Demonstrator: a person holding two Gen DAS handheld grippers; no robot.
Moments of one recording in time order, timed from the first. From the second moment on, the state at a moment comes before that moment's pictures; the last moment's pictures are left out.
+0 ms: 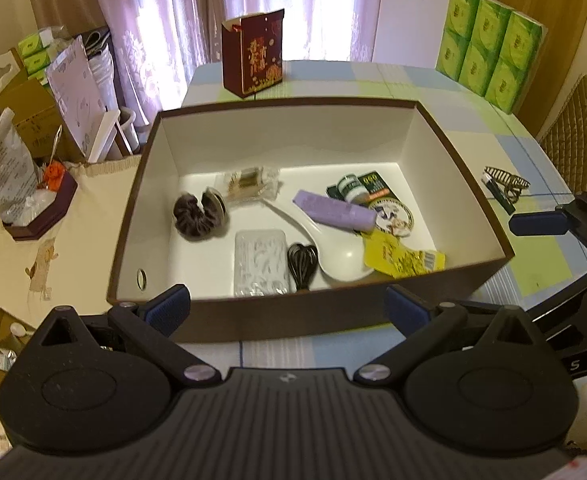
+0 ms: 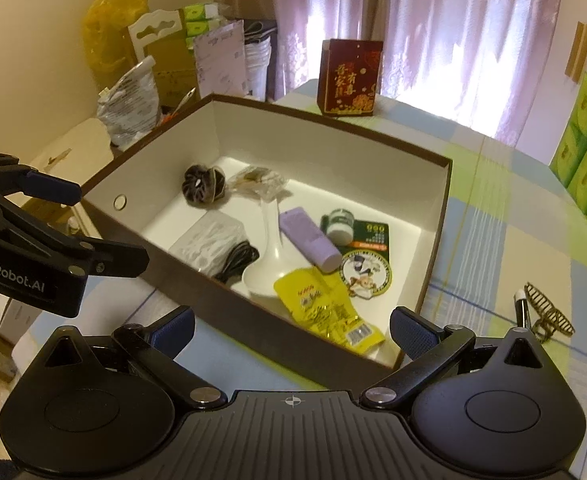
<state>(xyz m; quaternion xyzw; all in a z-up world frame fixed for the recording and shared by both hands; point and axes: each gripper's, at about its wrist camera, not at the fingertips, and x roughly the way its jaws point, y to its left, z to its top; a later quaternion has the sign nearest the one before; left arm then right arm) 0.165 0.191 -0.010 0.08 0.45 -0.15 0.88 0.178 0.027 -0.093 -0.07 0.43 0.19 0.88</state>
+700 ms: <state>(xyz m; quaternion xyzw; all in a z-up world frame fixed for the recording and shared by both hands) 0.125 0.151 -0.026 0.07 0.48 -0.12 0.86 0.144 -0.024 -0.106 -0.06 0.46 0.21 0.86</state>
